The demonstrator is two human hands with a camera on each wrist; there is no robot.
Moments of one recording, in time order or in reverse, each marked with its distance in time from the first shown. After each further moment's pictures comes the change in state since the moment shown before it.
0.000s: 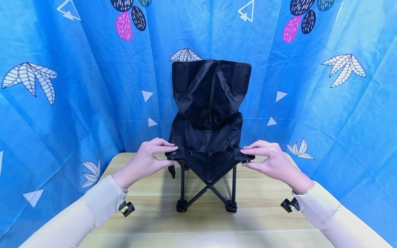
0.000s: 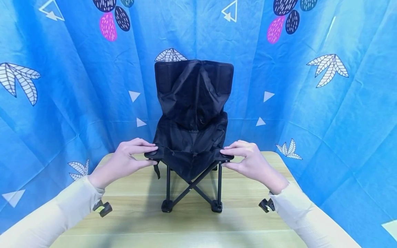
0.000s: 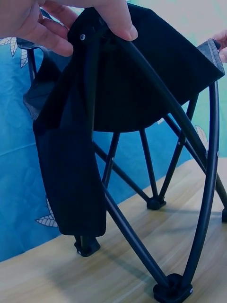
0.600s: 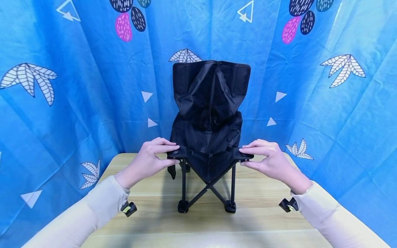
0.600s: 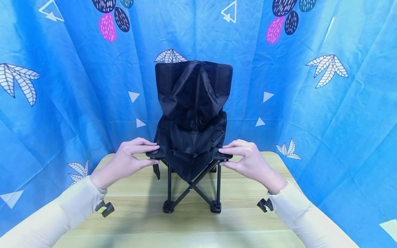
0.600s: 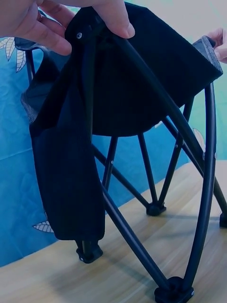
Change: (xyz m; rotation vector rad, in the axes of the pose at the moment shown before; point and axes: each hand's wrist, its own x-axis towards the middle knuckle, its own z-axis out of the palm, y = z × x) left_hand 0.004 0.004 0.004 -0.026 0.024 -0.011; right_hand 0.006 -0.002 0.004 -0.001 0.042 -0.033
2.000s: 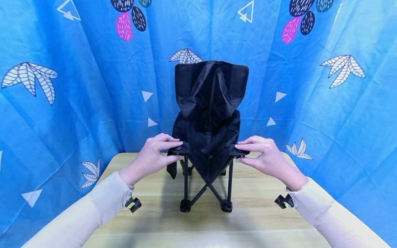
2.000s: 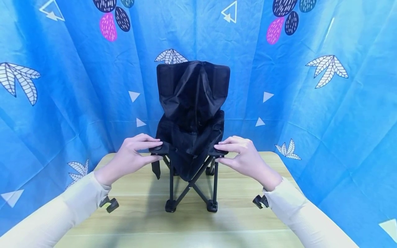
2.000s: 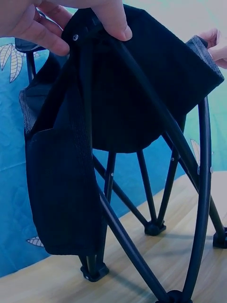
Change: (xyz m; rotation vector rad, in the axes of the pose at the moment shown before) left_hand 0.013 0.009 0.001 0.024 0.007 0.018; right_hand 0.018 -0.005 0.005 -0.008 0.017 -0.036
